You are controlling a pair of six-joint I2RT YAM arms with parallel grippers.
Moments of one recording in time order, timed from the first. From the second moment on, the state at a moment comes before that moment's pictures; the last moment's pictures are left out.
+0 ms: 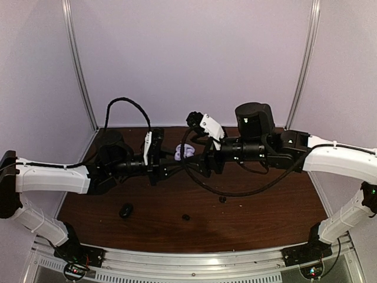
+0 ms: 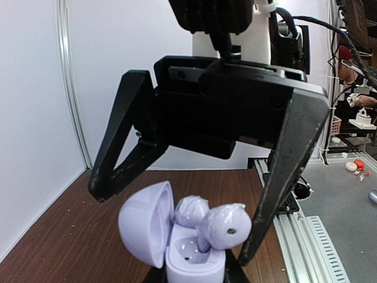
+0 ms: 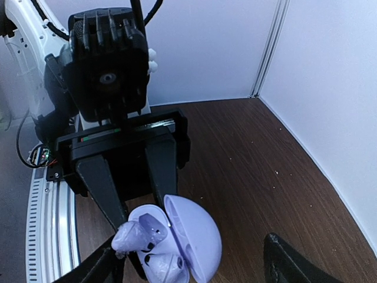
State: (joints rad) left arm -0.87 1.37 0.75 0.68 0.63 0.05; right arm 1.04 1.40 1.26 -0.18 -0.12 -0.18
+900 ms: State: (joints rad) left arm -0.89 1.40 0.76 0.64 0.61 0.08; right arm 1.04 1.40 1.27 -0.18 -0.22 -0.18
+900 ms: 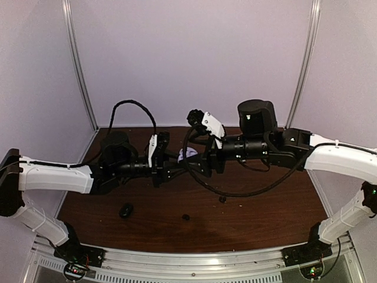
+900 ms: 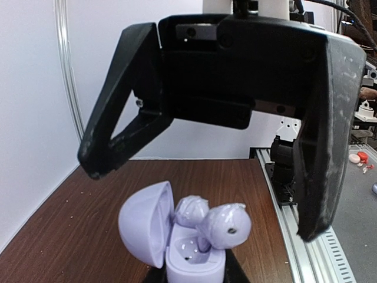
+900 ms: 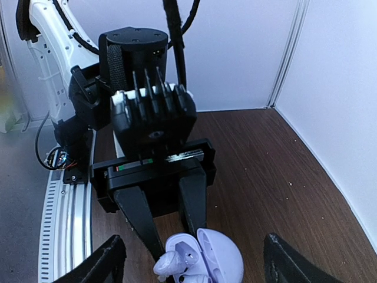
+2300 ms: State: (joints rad) left arm -0.89 1.41 0.79 0.61 0.62 0.11; right arm 1.02 1.43 1.29 -0.22 -0.13 -0.15
